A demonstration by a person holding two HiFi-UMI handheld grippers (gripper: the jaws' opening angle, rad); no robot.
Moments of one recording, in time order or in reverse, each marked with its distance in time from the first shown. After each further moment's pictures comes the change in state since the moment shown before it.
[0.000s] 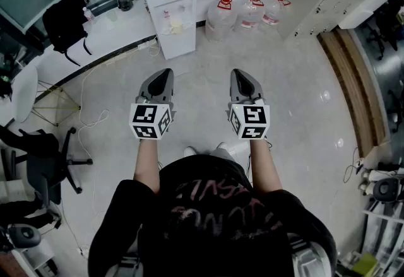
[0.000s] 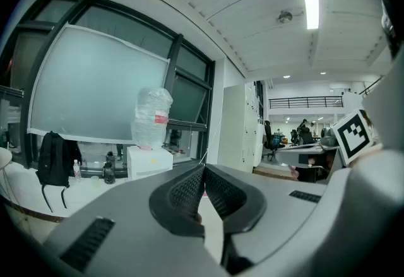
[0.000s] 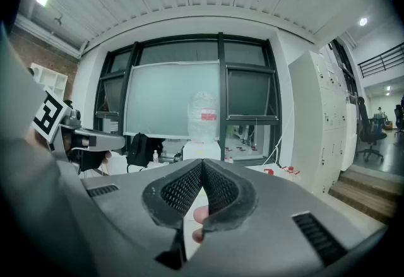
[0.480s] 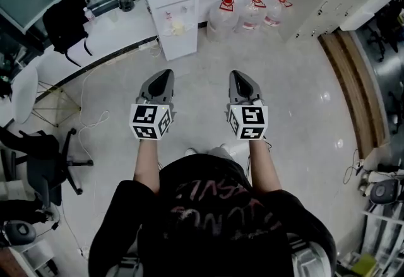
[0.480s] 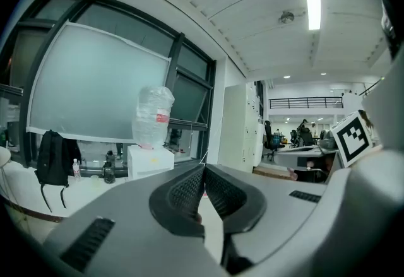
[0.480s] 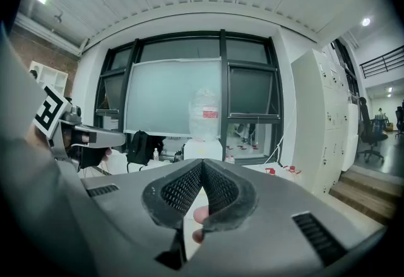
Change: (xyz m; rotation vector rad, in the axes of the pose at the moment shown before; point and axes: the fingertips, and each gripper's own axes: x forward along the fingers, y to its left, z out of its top) left arm 0.006 0.016 -0.001 -0.006 0.008 -0.006; right arm 0.018 0.010 -0.004 -0.006 0.021 0.005
